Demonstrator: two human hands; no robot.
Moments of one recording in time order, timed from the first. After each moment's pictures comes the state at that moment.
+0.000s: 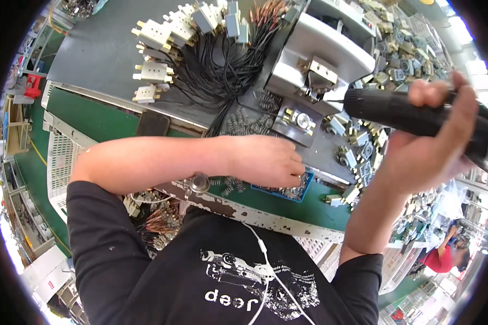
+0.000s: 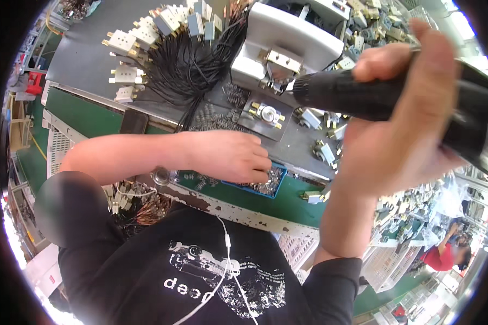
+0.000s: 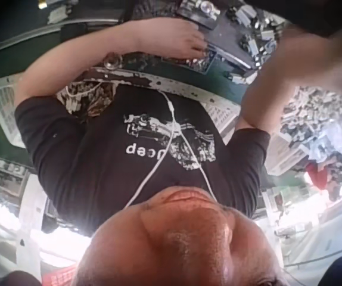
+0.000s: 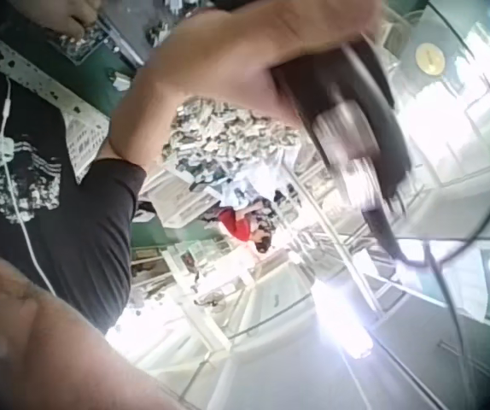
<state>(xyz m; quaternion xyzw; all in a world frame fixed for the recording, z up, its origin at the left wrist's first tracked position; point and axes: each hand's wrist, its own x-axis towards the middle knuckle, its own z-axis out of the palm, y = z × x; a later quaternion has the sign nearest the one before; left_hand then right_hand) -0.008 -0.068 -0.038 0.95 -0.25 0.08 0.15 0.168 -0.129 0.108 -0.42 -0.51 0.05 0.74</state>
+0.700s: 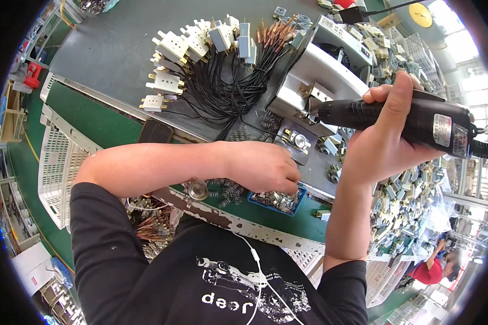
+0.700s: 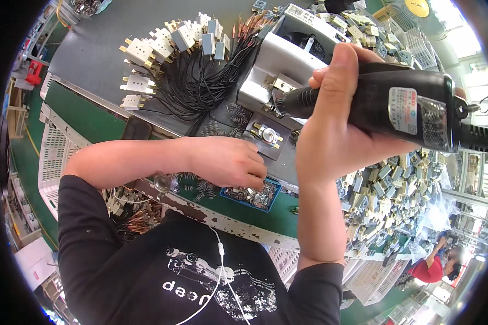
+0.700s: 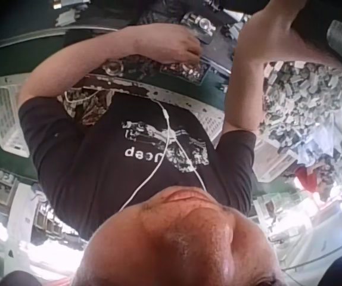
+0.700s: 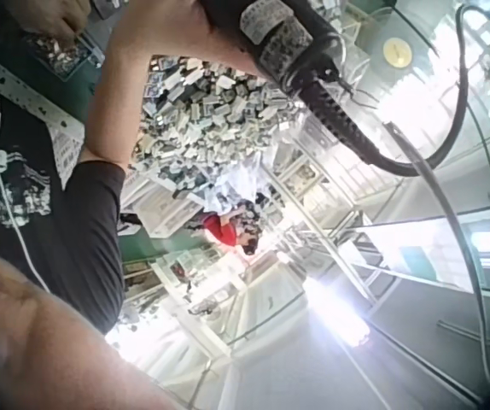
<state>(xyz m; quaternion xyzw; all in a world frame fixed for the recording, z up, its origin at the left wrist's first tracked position) -0.009 -0.046 -0.030 0.93 -0.24 0.11 0.27 0.128 -0.083 0.087 -0.41 -0.44 -0.04 0.80</state>
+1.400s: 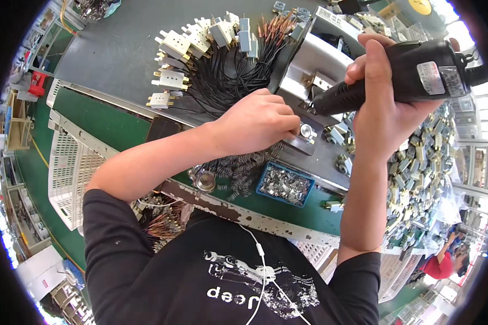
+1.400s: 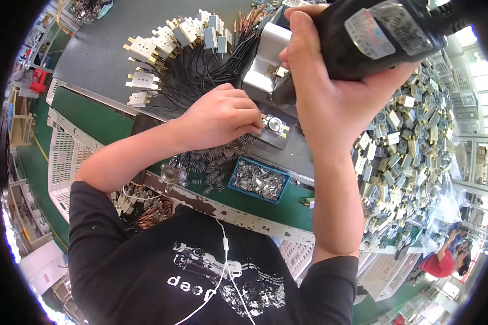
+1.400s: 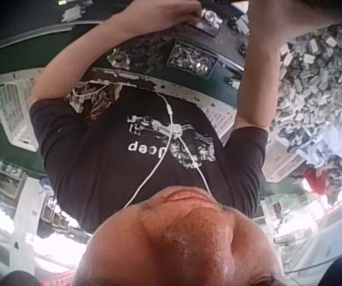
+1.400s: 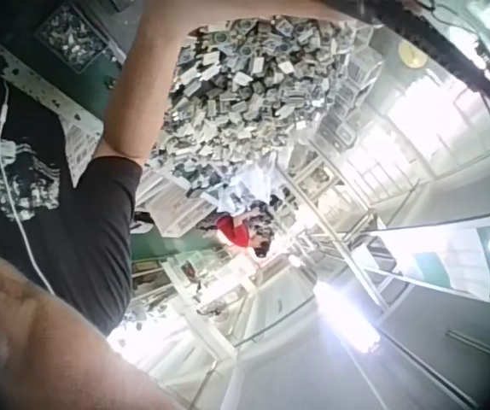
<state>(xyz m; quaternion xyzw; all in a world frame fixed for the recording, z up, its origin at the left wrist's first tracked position) -0.023 -0.024 -0.014 0.94 0.05 0.25 0.21 0.142 -0.086 0.091 -0.45 -0.52 0.08 0.72</state>
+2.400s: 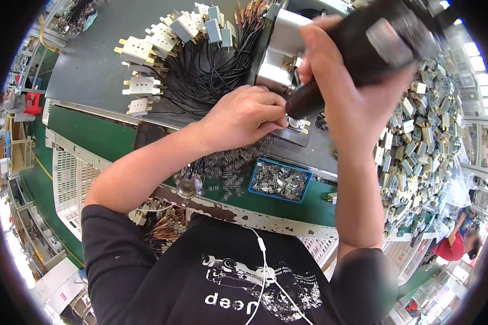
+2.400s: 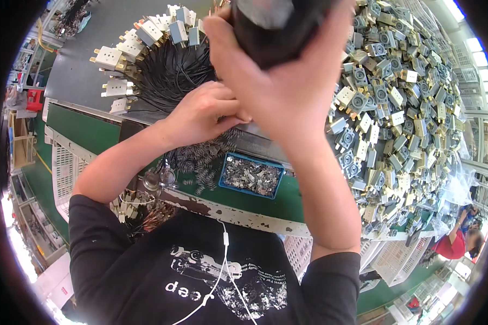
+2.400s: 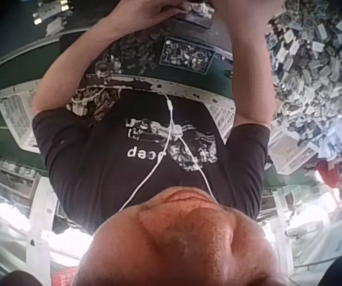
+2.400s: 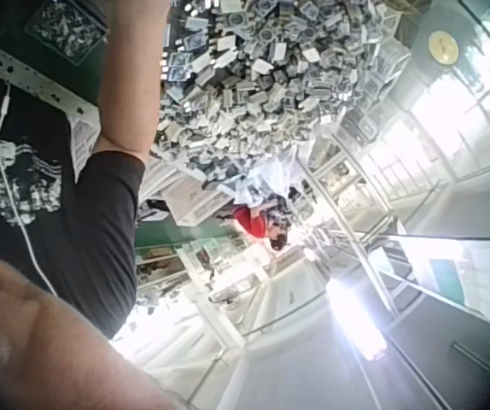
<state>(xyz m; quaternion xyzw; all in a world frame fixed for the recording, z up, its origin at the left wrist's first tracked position) -0.011 -0.021 -0.035 0.92 0.05 0.26 0.29 0.129 -0.089 0.072 -0.46 -0.49 0.16 0.72</state>
